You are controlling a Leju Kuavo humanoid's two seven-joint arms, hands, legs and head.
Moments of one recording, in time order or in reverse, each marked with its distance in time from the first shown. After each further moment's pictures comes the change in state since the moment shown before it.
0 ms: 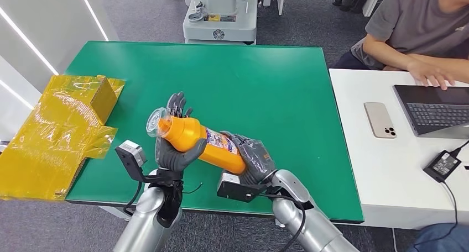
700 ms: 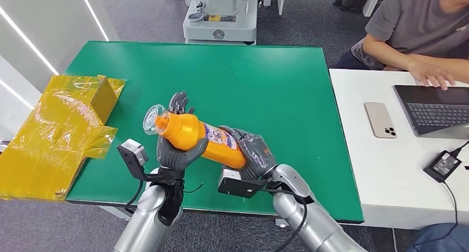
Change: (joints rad) left arm -0.016 0.000 -0.002 0.029 0.000 -0.021 -0.001; right arm -0.039 0.001 0.002 0.016 -0.018 -0.012 -0.035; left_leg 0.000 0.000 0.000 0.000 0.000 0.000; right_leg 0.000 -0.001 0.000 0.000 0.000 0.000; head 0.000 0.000
